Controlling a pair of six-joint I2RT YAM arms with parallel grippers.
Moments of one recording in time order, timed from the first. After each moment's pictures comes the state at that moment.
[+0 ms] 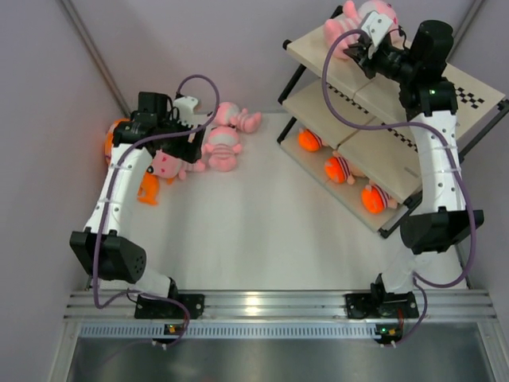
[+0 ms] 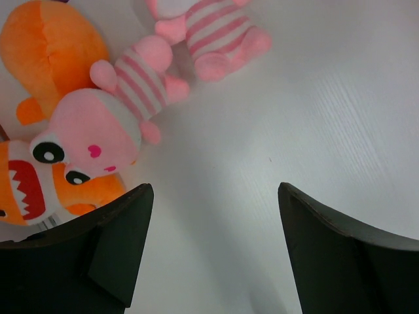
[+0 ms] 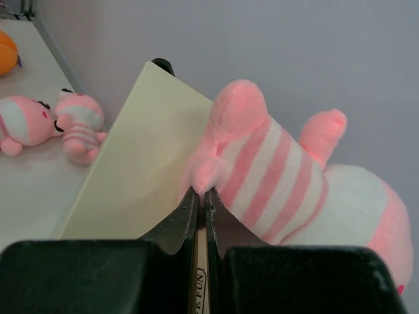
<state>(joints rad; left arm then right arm) -0.10 1.51 1.68 -0.99 0.22 0.26 0.08 1.75 2.18 -0.46 -0.70 -0.66</state>
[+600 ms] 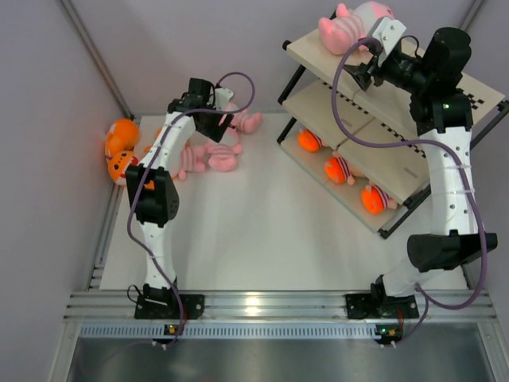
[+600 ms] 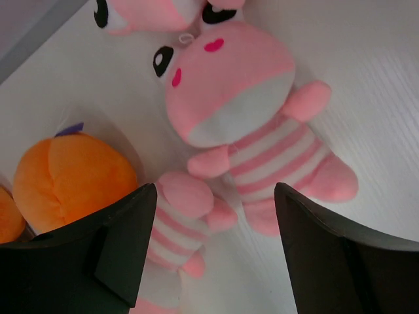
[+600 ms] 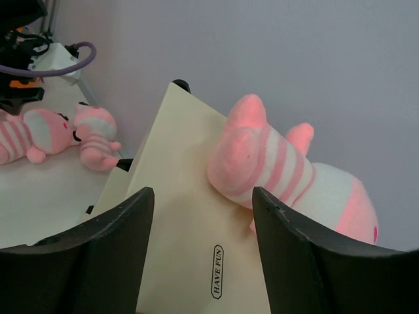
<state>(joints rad) -0.21 2.12 2.07 -0.83 0.04 0.38 0.08 1.61 2.08 -0.46 -0.73 -0.63</state>
